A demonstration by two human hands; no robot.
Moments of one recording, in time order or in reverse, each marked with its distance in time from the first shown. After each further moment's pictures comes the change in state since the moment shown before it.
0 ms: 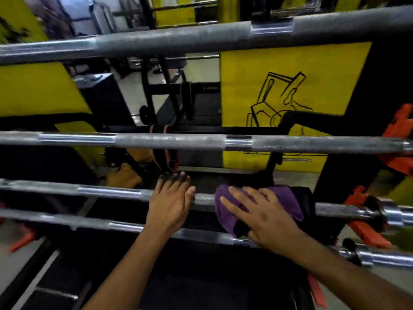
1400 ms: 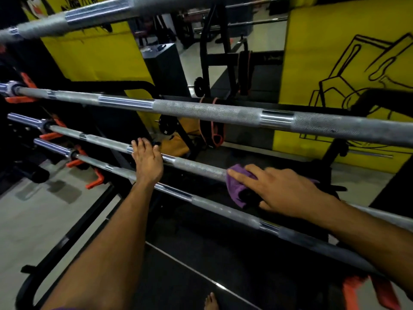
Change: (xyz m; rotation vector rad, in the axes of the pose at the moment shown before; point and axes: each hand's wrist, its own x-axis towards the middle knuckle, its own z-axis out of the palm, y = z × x) left_hand -0.009 -0.135 0.016 -0.249 0.249 -0.735; right_hand 0.061 0.019 -0.009 0.032 -0.161 -0.286
